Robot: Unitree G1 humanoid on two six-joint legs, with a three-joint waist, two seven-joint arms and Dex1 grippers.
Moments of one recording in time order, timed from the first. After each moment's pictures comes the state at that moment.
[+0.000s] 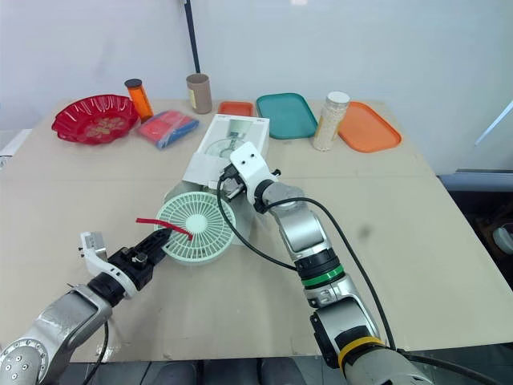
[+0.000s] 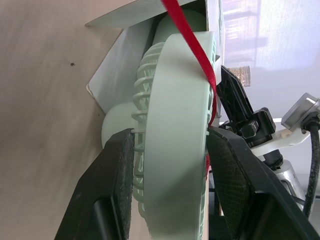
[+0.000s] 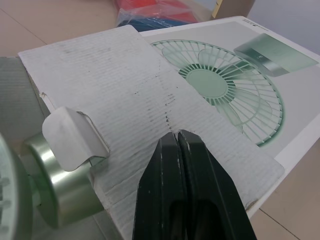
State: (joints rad) left arm 0.21 0.30 0.23 -0.56 -1.85 0.61 0.43; right arm -0.76 -0.13 0.23 0.15 -0.07 0.61 0.39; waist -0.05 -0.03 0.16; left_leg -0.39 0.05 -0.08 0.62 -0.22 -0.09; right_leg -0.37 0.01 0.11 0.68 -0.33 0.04
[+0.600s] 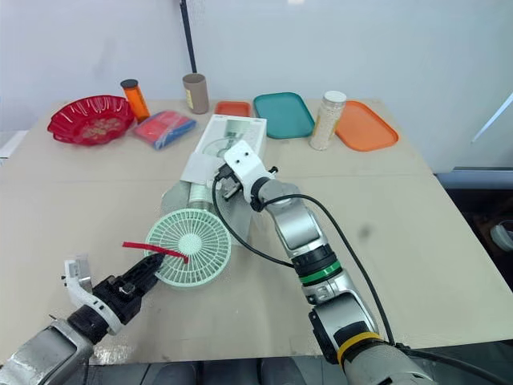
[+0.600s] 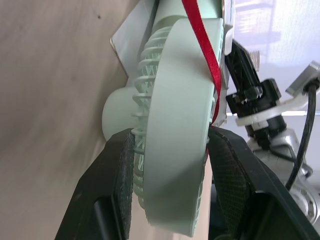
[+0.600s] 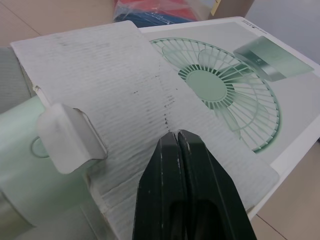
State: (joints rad) left arm 0.49 0.39 0.21 -0.74 -1.91 0.54 0.39; right arm -0.80 -0.13 0.26 0.17 -0.10 0.63 0.39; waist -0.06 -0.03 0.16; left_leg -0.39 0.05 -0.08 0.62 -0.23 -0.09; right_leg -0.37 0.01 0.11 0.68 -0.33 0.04
